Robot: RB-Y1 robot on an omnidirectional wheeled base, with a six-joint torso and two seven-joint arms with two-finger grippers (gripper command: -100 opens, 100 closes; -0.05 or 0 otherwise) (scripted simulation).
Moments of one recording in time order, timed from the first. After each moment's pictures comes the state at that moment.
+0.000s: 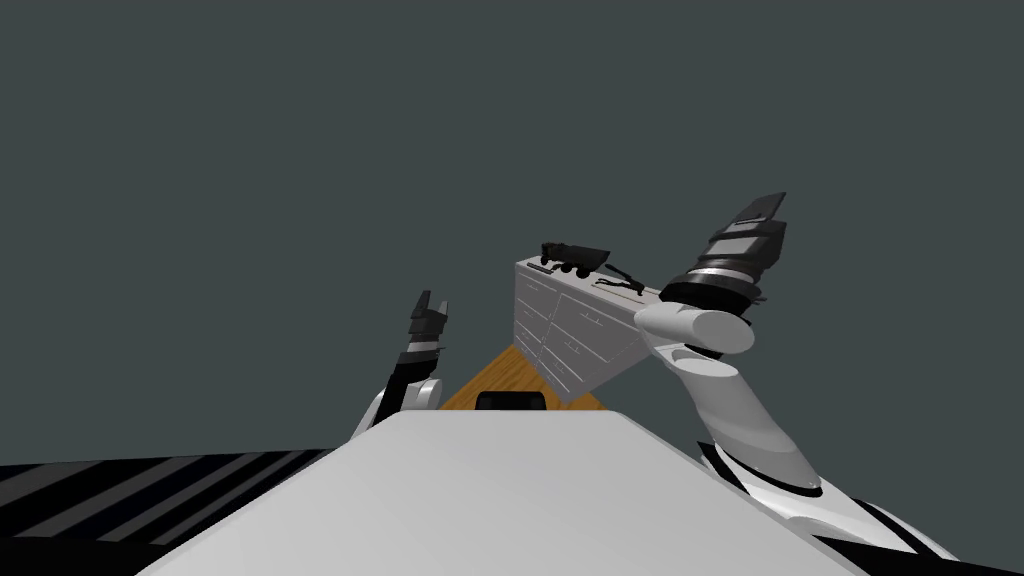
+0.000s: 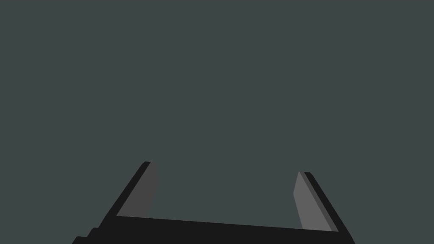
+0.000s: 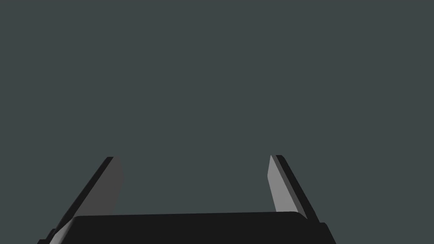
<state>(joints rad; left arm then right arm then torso) 0.52 0.03 -0.05 -2.22 -0.04 -0.35 0.12 0.01 -0.67 -0.24 -2.30 -1.93 -0.98 -0.69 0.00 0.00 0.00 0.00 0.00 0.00</state>
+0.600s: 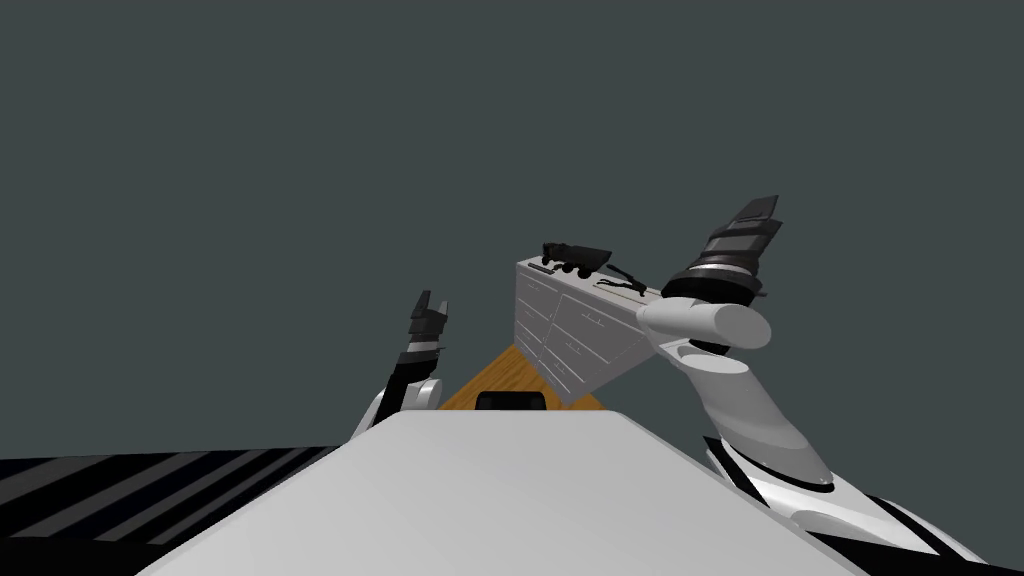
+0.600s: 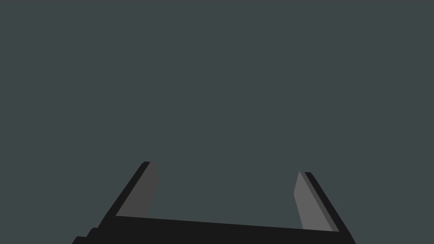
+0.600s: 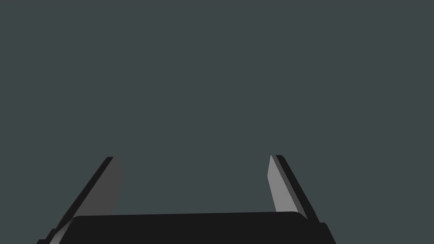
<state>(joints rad) 0.52 0.03 -0.05 -2.22 -0.04 -0.35 0.12 -0.01 -0.72 -0.26 -2.31 -2.11 -1.01 -0.74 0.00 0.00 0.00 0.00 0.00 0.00</state>
